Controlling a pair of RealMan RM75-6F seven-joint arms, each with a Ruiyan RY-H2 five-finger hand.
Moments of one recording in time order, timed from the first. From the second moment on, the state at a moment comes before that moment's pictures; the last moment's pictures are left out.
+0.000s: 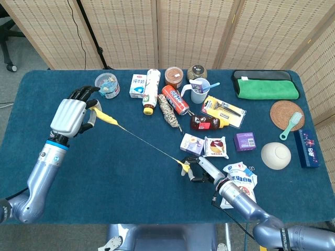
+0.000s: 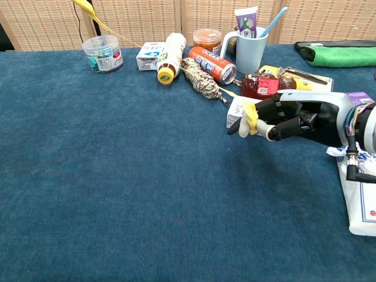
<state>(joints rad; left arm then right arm) -0.71 -1.14 -0.30 -1.80 1.07 1.14 0.22 0.61 -1.40 0.20 -1.72 -1.23 0.70 0.65</state>
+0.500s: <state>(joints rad) -0.69 -1.13 -0.28 -1.71 1.06 1.15 0.26 0.59 -1.37 0.20 -1.71 -1.25 0.71 0.68</state>
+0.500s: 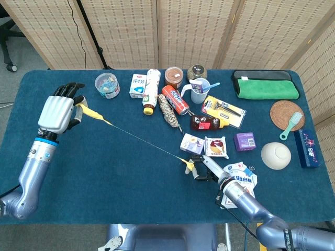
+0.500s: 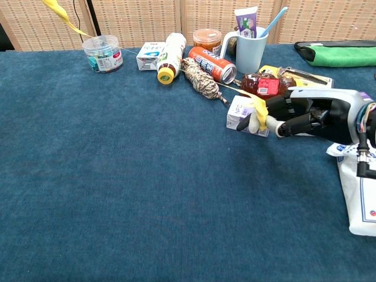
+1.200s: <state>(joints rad) -0.67 -1.15 -0.24 -1.60 1.06 1.14 0.31 0.57 -1.32 0.20 -1.73 -1.28 0.74 0.73</state>
